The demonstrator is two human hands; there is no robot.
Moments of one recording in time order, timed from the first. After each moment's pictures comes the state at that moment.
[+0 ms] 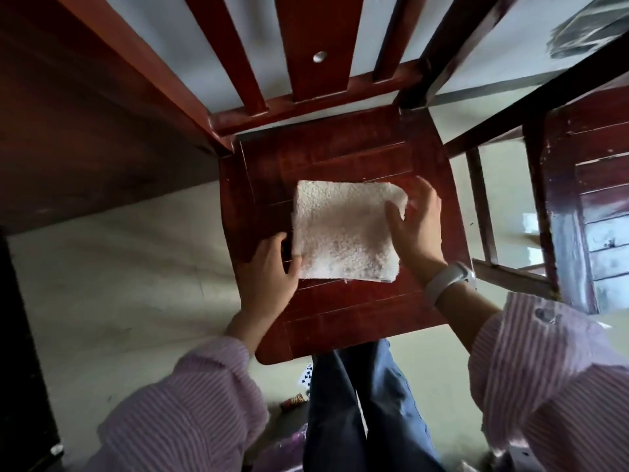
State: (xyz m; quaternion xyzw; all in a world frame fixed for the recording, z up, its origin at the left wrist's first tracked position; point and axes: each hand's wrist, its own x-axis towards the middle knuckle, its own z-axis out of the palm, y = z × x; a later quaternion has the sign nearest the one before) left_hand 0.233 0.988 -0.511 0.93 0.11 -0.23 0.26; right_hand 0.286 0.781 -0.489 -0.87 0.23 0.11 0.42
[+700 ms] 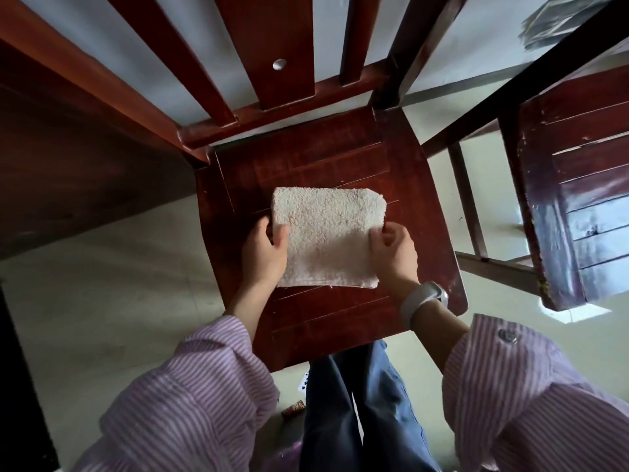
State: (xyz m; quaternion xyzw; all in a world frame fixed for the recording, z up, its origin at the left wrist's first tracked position) left_hand 0.279 0.957 -0.514 0.86 0.25 -0.21 0.38; right_hand 0.262 0.780 -0.510 -0.80 0.40 0.19 0.41
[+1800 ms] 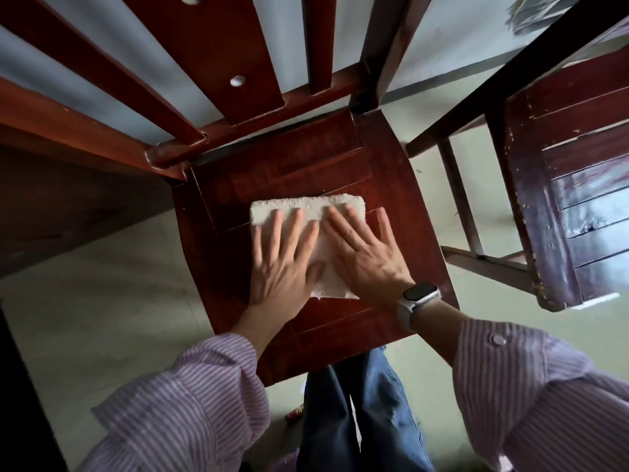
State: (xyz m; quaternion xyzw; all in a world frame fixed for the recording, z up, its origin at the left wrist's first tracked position) left_hand 0.261 0.929 -0.527 0.97 -0.19 -0.17 0.02; right_hand 0.261 0.757 -0.529 -0.96 -0.20 0.15 0.09
